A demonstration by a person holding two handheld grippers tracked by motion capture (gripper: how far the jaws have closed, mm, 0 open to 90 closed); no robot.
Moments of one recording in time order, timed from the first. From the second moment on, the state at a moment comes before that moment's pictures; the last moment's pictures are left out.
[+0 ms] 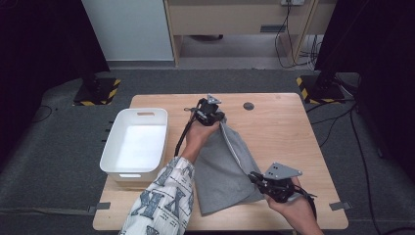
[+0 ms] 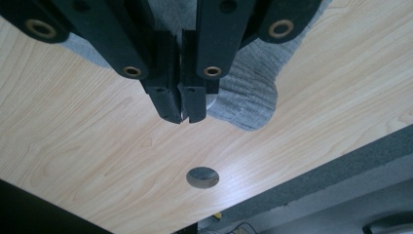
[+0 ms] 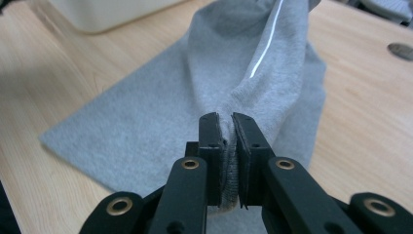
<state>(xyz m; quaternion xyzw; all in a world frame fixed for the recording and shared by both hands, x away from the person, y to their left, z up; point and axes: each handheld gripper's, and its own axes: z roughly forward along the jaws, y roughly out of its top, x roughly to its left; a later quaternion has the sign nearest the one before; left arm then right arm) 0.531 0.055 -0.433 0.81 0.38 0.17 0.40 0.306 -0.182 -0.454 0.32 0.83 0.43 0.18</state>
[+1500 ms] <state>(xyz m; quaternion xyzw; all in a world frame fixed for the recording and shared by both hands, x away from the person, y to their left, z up) 0.490 0.057 -0.444 0.81 0.38 0.16 0.42 0.338 -0.189 -0.463 0.38 0.81 0.41 0.19</state>
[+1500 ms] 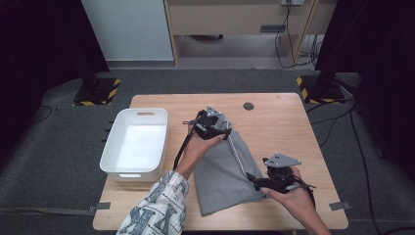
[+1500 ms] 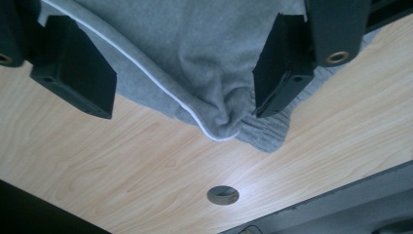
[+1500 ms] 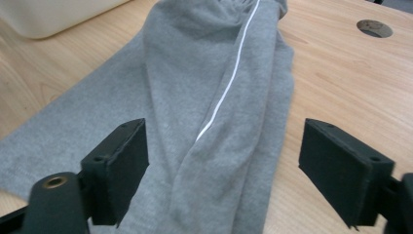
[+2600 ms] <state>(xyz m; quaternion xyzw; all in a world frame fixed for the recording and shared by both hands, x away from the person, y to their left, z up) 0.460 0.094 -0.436 0.79 0.40 0.18 0.43 0.469 -0.160 -0.438 0.39 0.79 0.43 0.19</state>
